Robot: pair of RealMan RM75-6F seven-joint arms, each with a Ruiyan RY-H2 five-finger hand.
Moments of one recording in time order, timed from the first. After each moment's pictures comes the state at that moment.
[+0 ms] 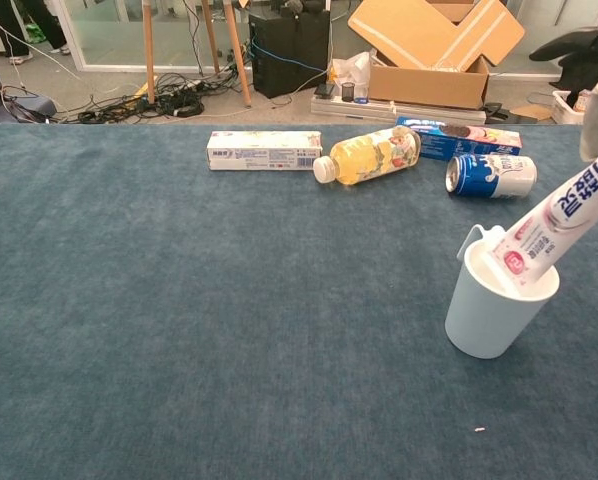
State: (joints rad) left arm -0.06 -1.15 -0.05 -1.59 1.41 1.47 0.13; right arm 0.45 -0.90 0.00 -1.82 -1.76 1.20 0.10
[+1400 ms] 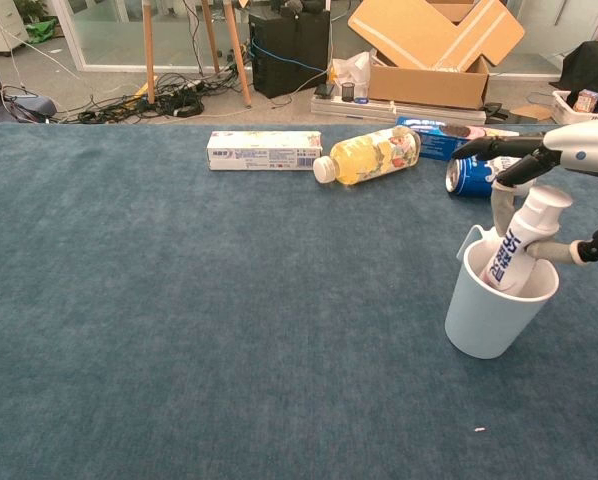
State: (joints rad) left arm -0.06 -1.14 -0.05 -1.59 1.42 1.48 0.11; right arm 0.57 -1.09 0.01 -1.73 -1.60 0.95 0.00
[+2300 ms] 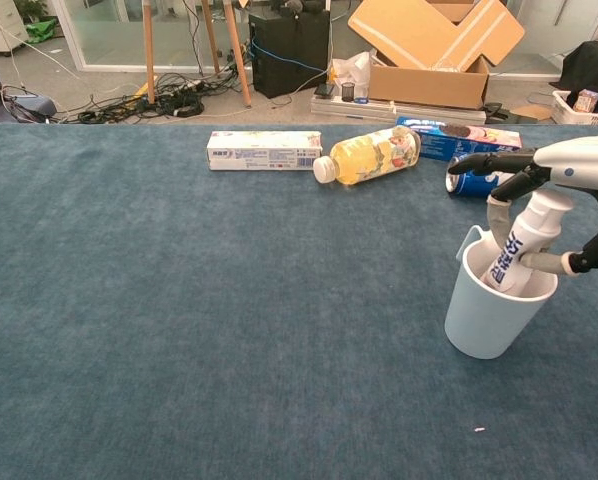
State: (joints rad) left arm -0.06 -1.14 -0.05 -1.60 1.42 1.49 0.11; right arm 0.59 -1.12 0.00 -1.69 -1.58 0.94 0.01
